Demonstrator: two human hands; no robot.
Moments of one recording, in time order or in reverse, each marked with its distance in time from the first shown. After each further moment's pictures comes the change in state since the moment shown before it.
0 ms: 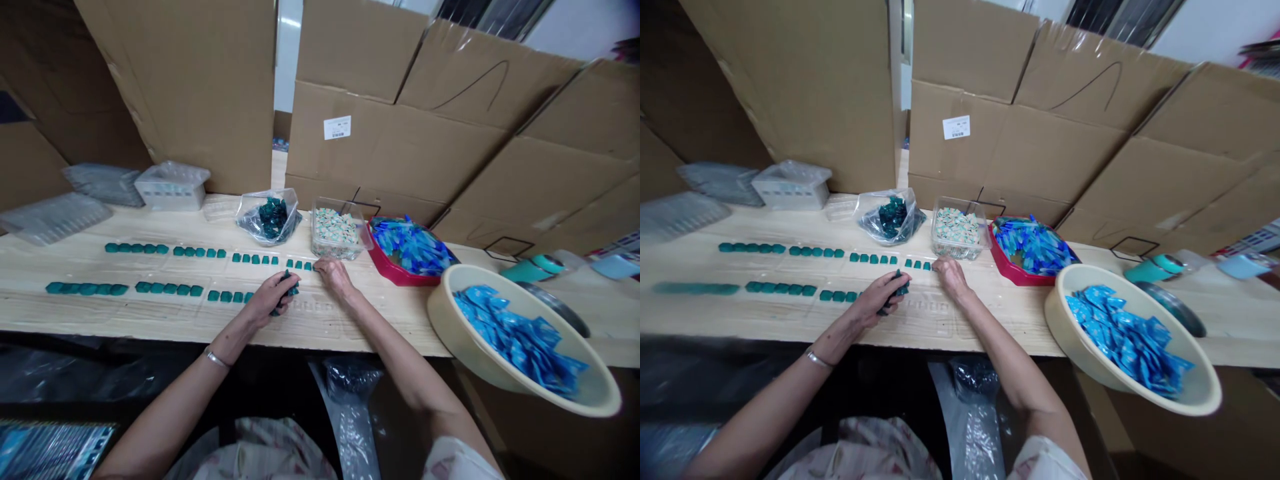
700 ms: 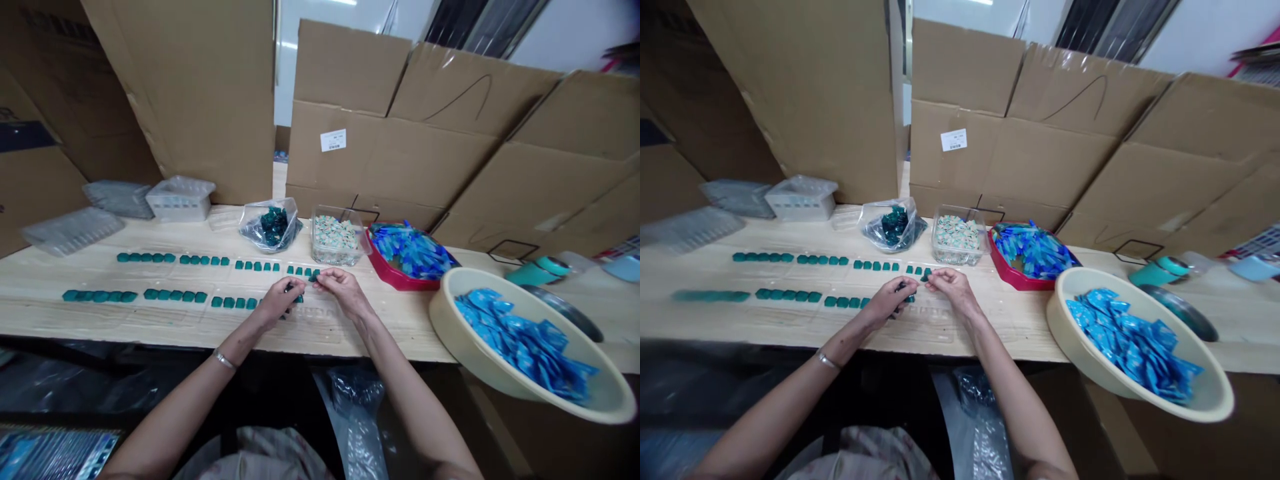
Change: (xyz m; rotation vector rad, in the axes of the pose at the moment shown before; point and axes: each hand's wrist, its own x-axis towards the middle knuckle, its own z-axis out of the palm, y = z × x) left_hand 0.006 -0.002 0.012 0.331 0.099 0.085; right_hand -0.036 -0.067 -0.015 0.914 0.104 0.402
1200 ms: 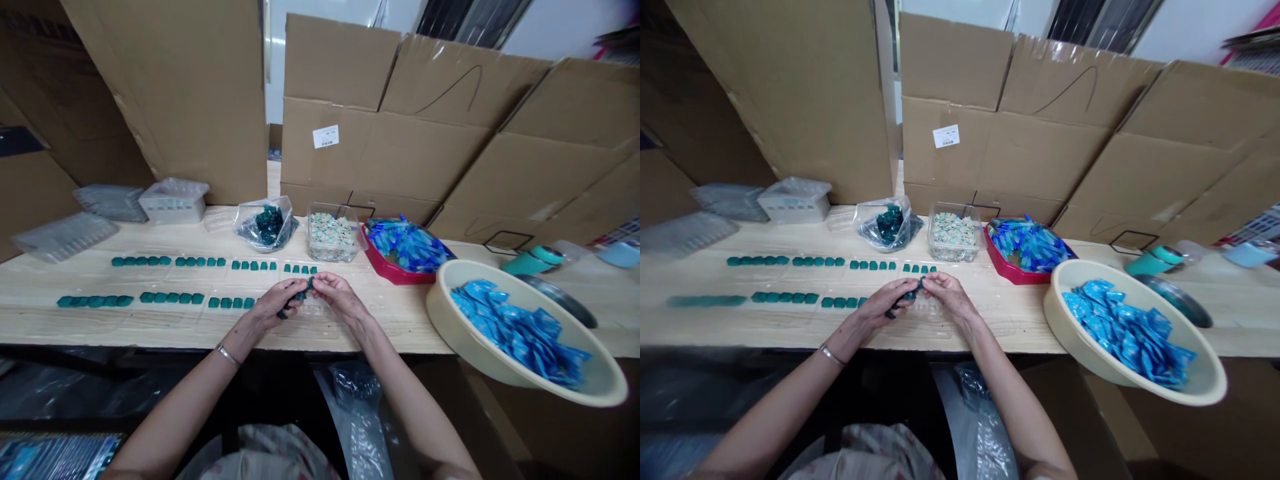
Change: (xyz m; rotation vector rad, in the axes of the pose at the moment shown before) left_hand 0.001 0.004 0.001 -0.503 -0.341 -0.164; right_hand -0.013 0.007 -0.002 0.263 -0.130 0.100
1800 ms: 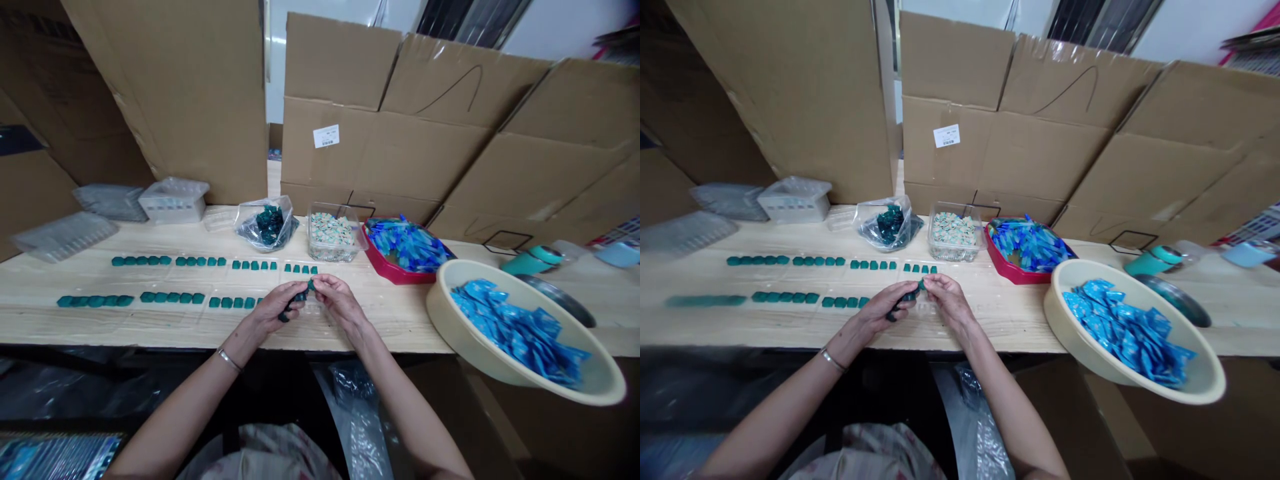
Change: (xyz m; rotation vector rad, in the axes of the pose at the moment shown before) left_hand -0.005 -0.003 0.002 -0.176 -0.006 -0.022; right_hand -0.006 0.004 0.012 0.034 0.108 -0.052
